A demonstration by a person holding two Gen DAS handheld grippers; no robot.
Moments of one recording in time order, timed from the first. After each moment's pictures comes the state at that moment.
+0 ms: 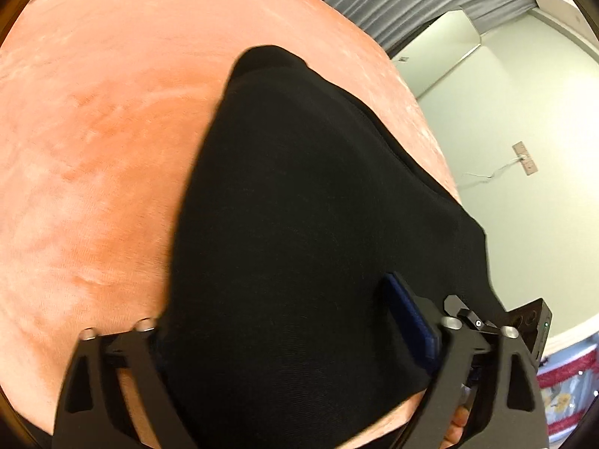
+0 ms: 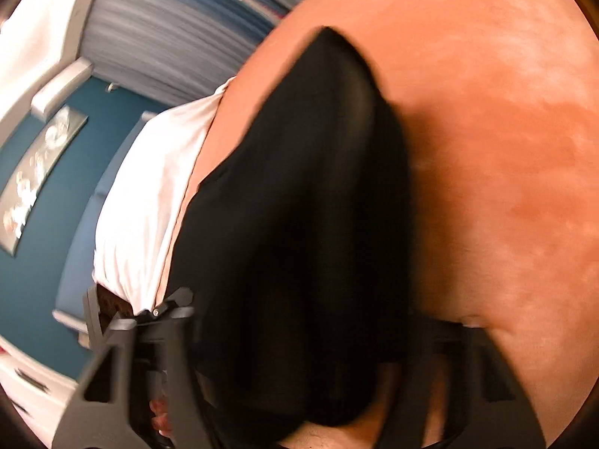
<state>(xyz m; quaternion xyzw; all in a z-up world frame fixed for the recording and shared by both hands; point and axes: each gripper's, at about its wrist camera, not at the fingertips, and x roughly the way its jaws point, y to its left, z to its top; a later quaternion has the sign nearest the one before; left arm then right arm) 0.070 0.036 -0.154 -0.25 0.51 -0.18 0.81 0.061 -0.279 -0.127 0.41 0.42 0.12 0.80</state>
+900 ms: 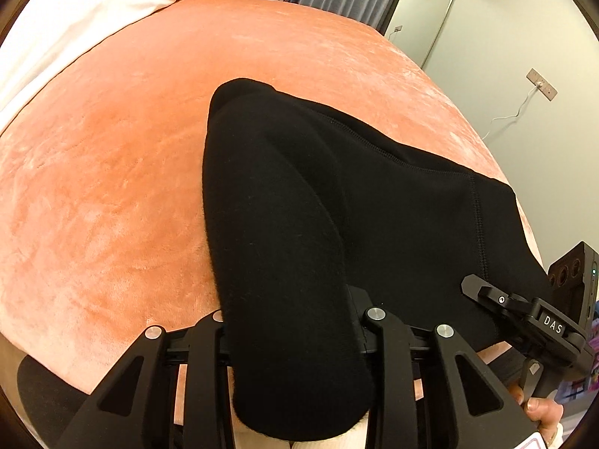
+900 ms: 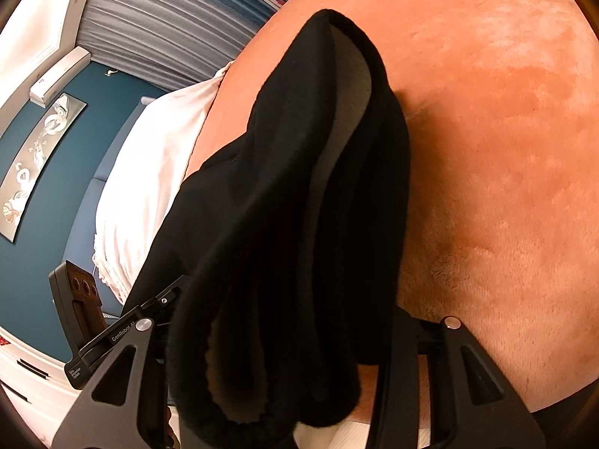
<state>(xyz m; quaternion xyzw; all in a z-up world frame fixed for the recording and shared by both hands) 0.031 0.008 -0.108 -0.08 0.50 -0.15 0.85 0.036 -0.273 -0.113 0.37 0.44 0.12 0.81</state>
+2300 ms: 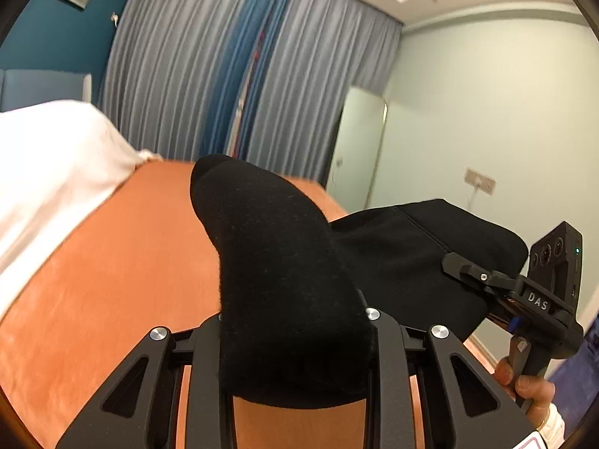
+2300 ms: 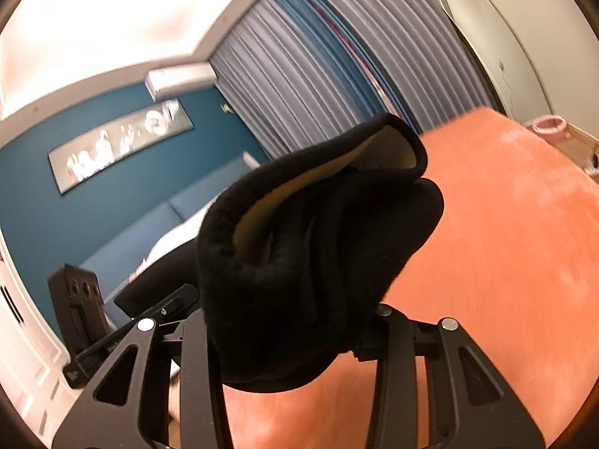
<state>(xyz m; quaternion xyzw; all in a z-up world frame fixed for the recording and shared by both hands) 0.147 0.008 0.100 -0.09 0.20 -0.22 0.95 0.203 -0.258 0.122 0.25 0.17 0.24 0.92</state>
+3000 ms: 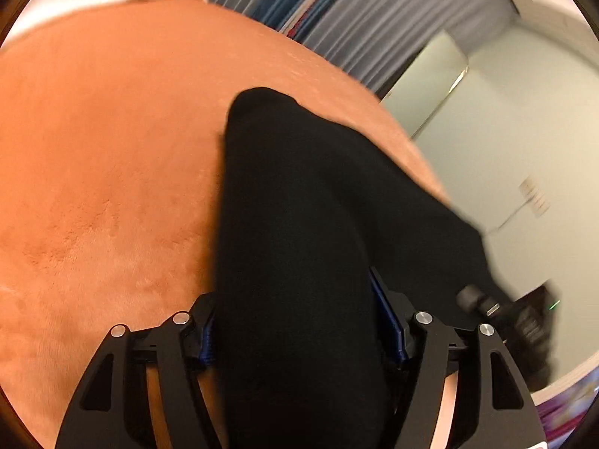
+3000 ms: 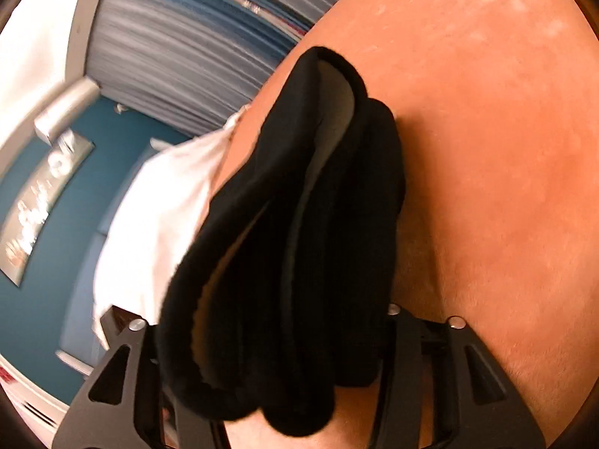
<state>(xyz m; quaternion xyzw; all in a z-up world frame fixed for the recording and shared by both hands) 0.405 0.031 -0.179 -0.26 0.42 -0.22 0.84 0.389 -0.323 -0.154 0.38 0.37 0.15 0.84</state>
